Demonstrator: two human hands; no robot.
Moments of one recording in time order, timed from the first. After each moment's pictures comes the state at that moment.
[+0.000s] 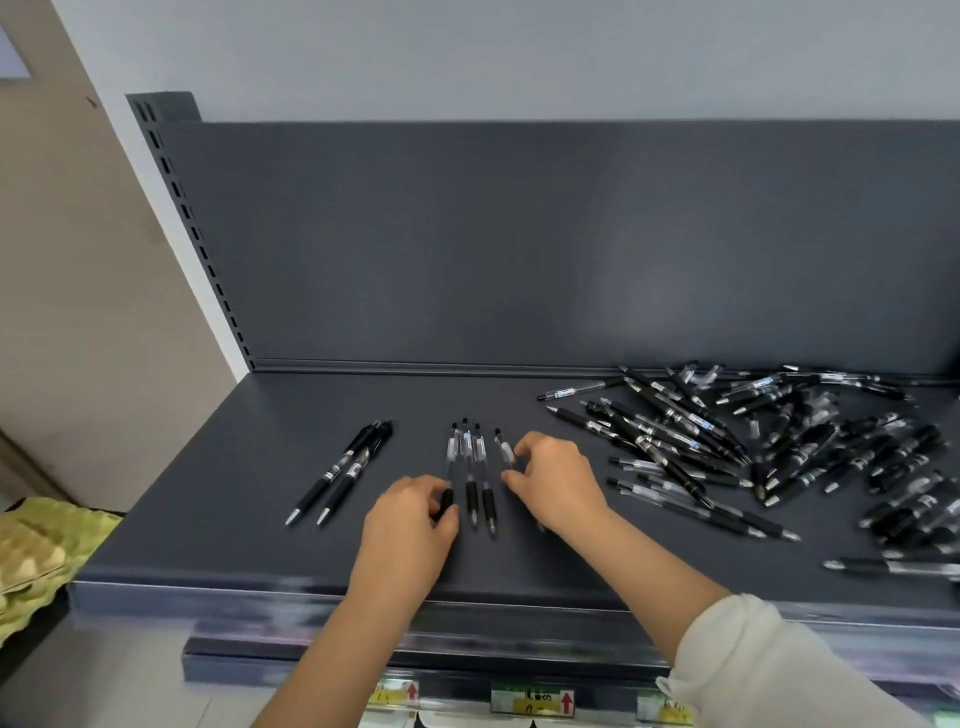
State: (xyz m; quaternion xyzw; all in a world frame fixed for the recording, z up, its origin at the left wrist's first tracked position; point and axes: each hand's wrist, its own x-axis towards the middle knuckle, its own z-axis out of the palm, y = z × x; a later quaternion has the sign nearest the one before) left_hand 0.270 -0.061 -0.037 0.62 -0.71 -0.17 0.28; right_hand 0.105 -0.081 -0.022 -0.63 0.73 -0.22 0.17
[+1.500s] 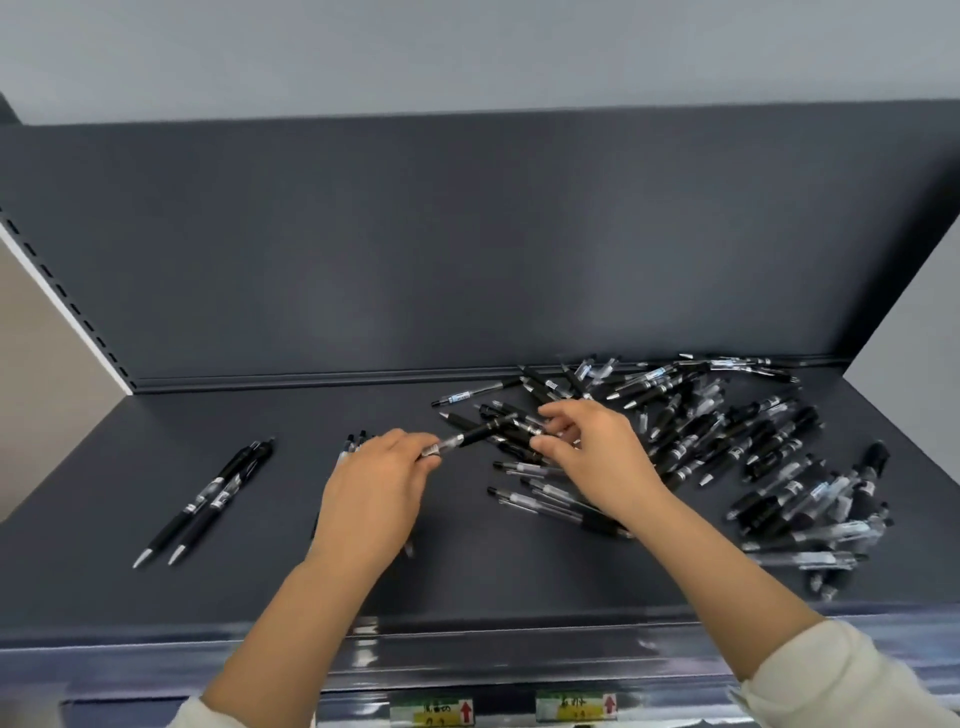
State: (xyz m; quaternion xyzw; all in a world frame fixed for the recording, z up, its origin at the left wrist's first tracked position) left_hand 0.169 -0.075 -0.003 0.51 -0.81 -0.04 0.28; right_hand -0.049 -0.047 0.010 -0.62 0.69 -0.35 0.17
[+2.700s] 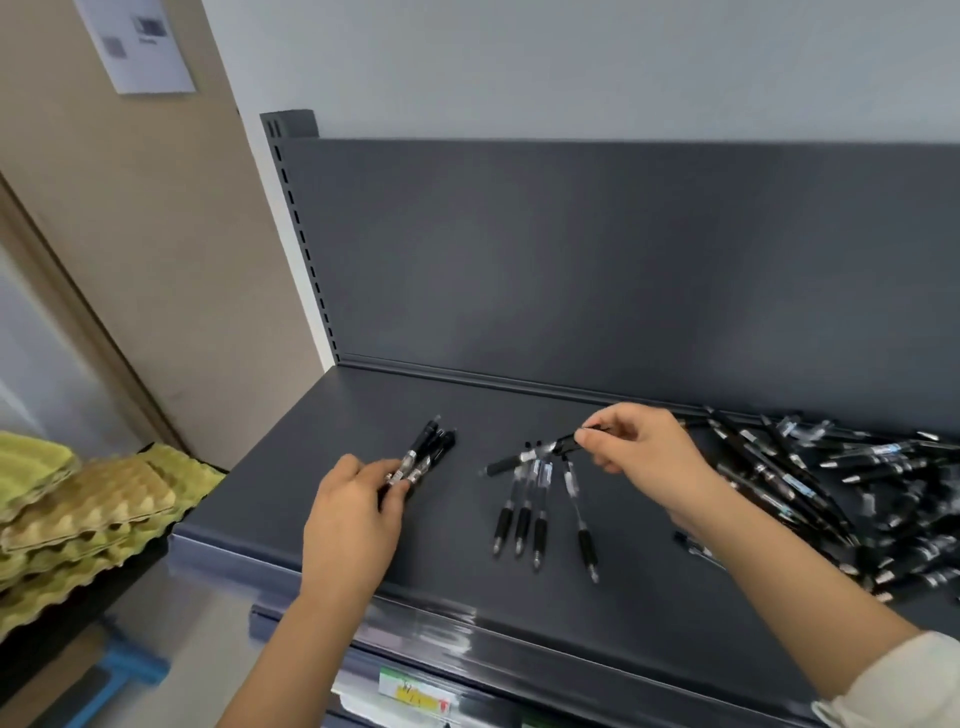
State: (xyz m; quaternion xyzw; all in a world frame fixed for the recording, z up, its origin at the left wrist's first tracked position) left_hand 0.343 -0.074 -0.031 0.69 -0.64 0.00 0.35; right_hand 0.072 -0.108 0.029 -0.60 0.58 -0.40 0.37
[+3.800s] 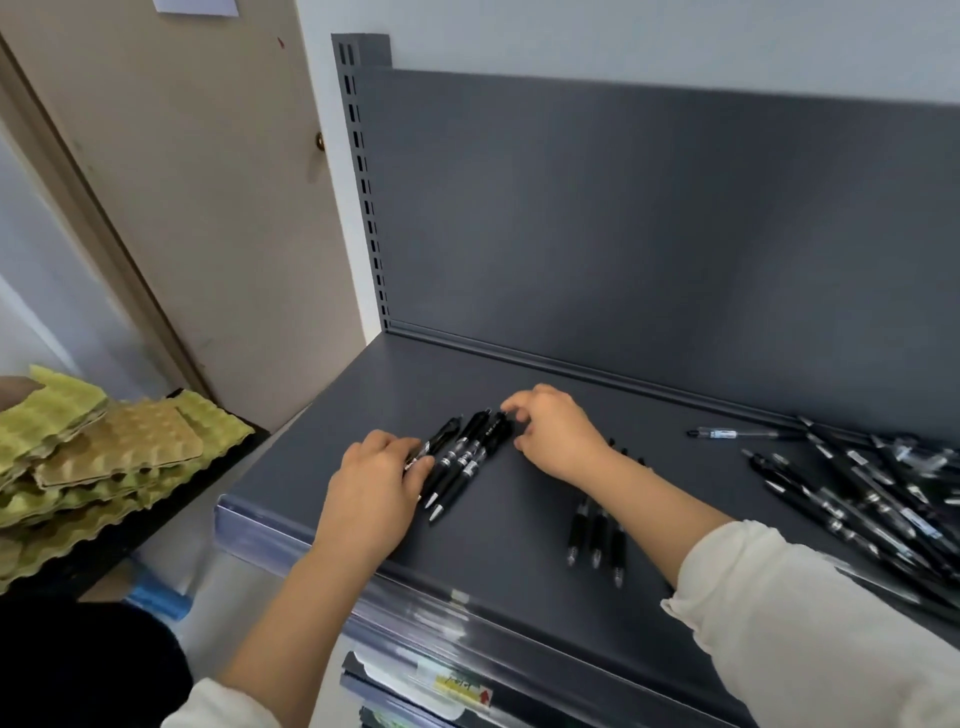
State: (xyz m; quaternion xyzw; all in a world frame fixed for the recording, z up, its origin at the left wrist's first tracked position) left_hand 0.395 -0.103 -0.043 0.72 -0.64 -0.08 0.25; right_hand 0.206 -0.189 -0.017 -0.80 0.55 -0.14 0.20
